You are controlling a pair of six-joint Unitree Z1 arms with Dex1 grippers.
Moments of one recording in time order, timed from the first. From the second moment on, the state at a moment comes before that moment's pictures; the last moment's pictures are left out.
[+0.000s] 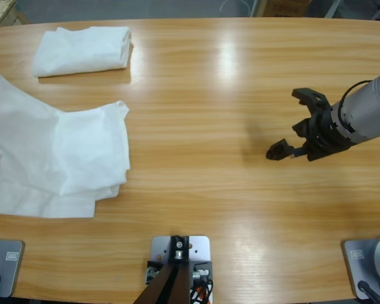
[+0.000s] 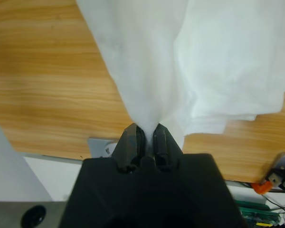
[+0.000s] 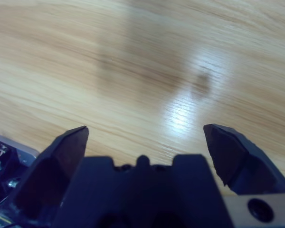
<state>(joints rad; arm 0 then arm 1) -0.65 1.65 -1.50 1.48 0.22 -0.65 0.59 1.63 -0.92 0.66 0.17 0.32</state>
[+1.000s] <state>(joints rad) -0.88 2.10 -1.82 1.48 0.06 -0.61 0.59 1.67 -0.90 0.62 0.18 0.32</state>
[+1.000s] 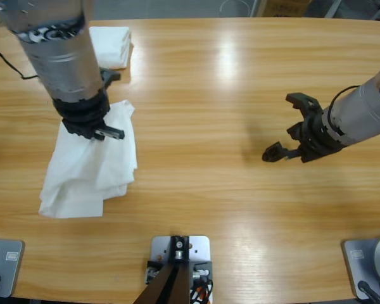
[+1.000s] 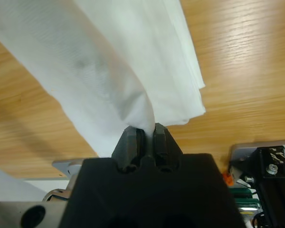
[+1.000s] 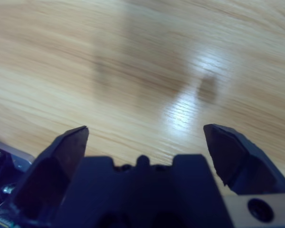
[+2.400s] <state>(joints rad) -0.88 2.03 -1.98 1.47 0.29 -0.72 0.59 1.68 -0.90 0.62 0.21 0.32</state>
